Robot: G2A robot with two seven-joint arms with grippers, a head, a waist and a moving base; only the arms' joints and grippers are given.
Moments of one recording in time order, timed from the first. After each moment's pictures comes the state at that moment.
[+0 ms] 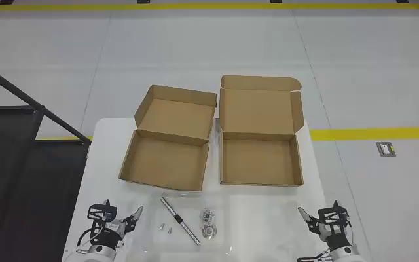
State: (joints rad) left arm 1.73 -1.15 -1.60 -1.80 1.33 0.00 0.00; right arm -1.73 -1.15 1.60 -1.80 -1.33 0.00 0.00
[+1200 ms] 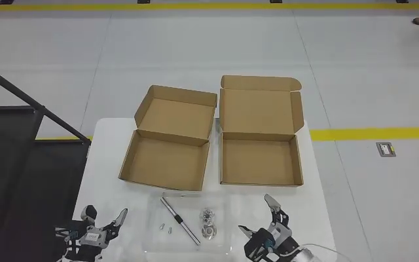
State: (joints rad) left arm 1.85 -1.16 -1.72 -1.81 1.13 -0.13 0.27; right arm -1.71 -1.15 1.29 -2.16 -1.96 -0.22 0.05
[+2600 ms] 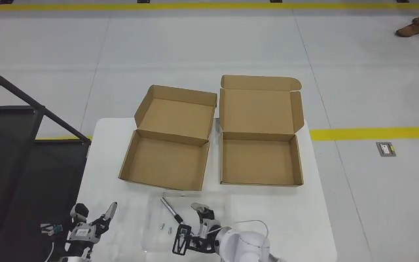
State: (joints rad) left arm 1.83 -1.16 -1.78 -1.83 0.98 -0.12 0.19; right arm -1.09 -1.33 0.74 -1.71 -1.77 -0.45 0.57
